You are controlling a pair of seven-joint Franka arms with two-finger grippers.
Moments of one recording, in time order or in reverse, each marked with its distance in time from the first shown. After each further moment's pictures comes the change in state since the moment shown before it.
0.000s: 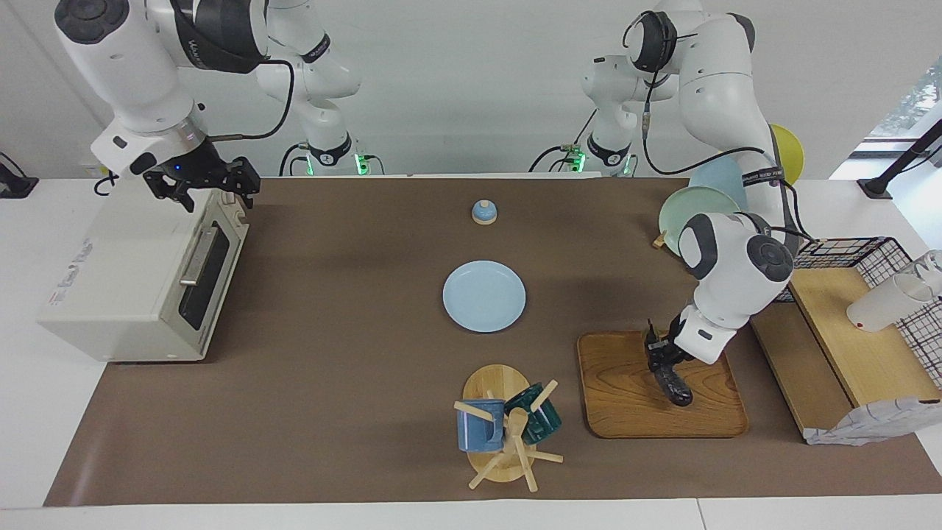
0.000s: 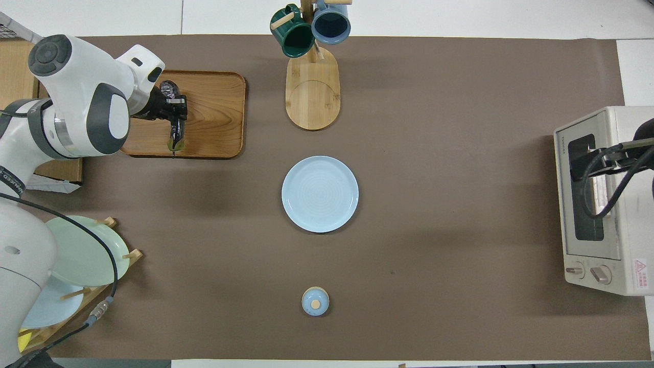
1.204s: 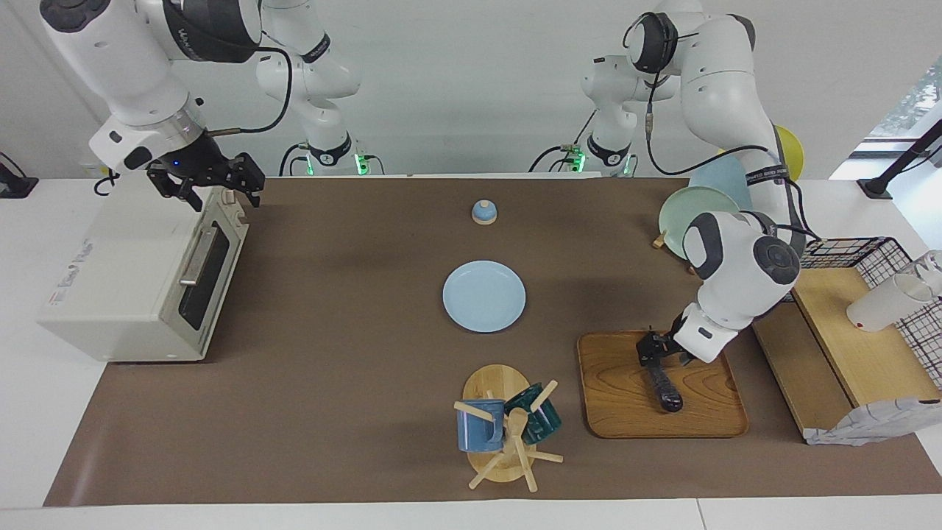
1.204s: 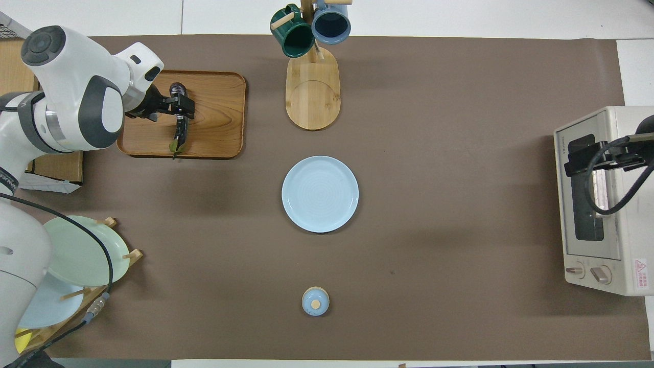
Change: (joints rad) left arm 0.002 0.001 0.000 0.065 0.001 -0.115 0.065; right arm 0.001 0.000 -0.011 0.016 0.080 0.002 0.025
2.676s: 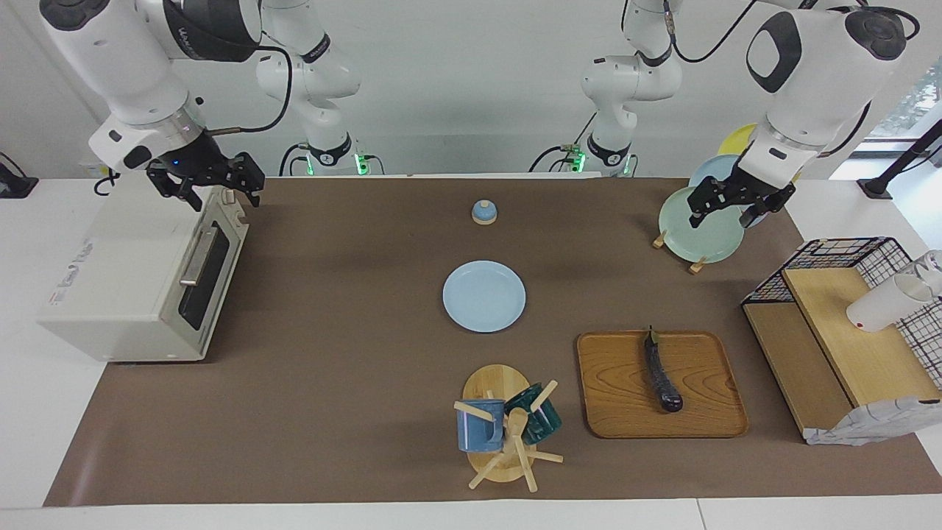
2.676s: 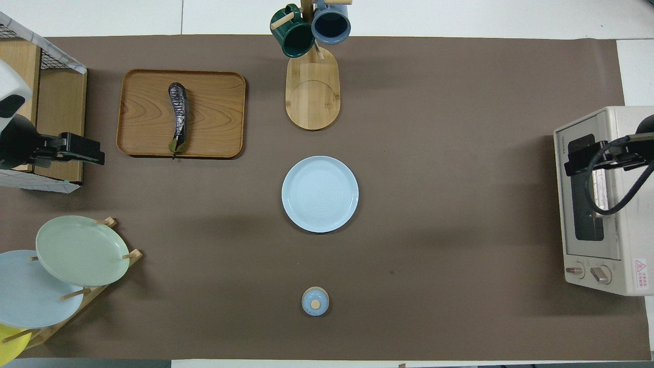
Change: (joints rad) left arm 0.029 -0.573 0.032 -0.209 0.089 -0.409 0.000; right arm 0.001 0.000 0.000 0.003 -0.001 0.000 0.000
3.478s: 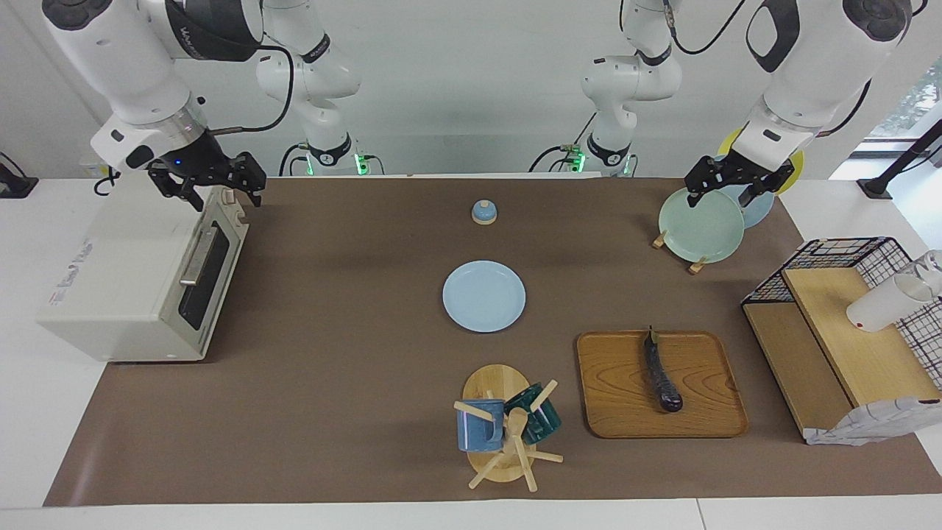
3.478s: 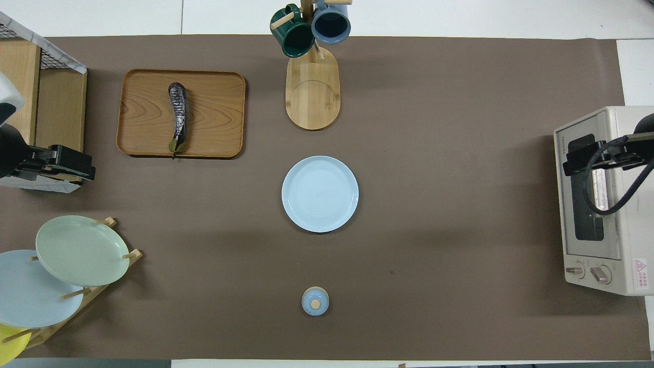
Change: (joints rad) left arm 0.007 -0.009 -0.035 0.082 0.041 -0.143 0.000; right arm 0.004 0.000 0.000 0.001 0.000 0.000 0.000
